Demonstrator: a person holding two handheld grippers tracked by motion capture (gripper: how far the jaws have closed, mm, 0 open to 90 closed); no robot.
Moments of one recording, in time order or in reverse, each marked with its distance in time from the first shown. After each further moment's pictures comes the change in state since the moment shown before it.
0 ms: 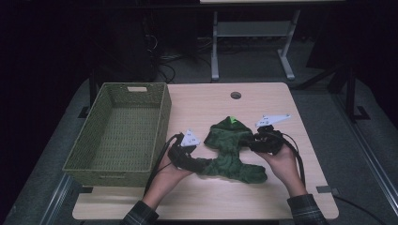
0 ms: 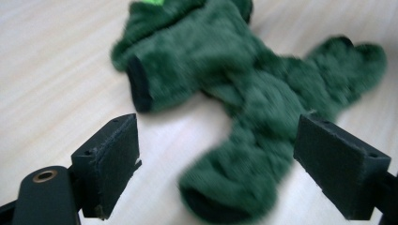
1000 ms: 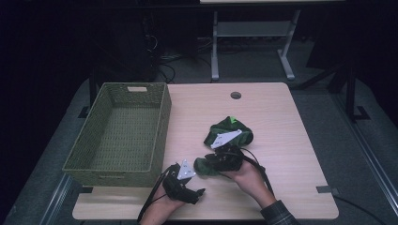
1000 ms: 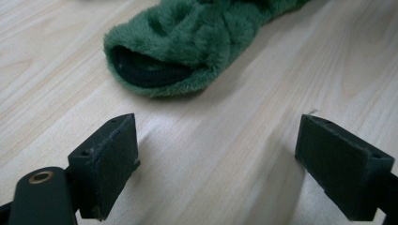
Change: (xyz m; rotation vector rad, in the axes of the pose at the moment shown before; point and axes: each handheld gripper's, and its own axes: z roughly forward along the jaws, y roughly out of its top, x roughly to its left) left arm -0.033 -0.072 0.004 0.077 0.009 0.001; right arm 0.097 0.014 0.073 0.108 0.179 -0.190
